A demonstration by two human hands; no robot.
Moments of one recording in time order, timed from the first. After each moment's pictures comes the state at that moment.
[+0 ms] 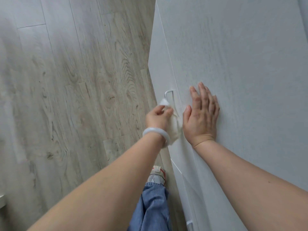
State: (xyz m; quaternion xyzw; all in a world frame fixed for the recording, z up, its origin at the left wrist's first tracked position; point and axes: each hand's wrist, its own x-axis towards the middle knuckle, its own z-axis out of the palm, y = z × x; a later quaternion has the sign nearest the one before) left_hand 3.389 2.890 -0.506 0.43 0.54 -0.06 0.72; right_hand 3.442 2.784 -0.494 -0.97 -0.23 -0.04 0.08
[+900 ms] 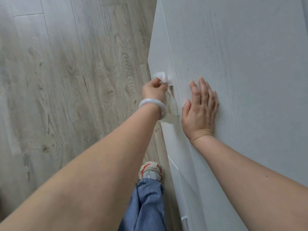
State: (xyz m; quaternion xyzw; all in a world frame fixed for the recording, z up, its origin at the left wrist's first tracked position) left_hand 3.431 2.923 -0.497 0.50 0.51 -0.01 0.70; right_hand 3.442 2.783 -0.495 -0.97 -0.23 -0.03 0.08
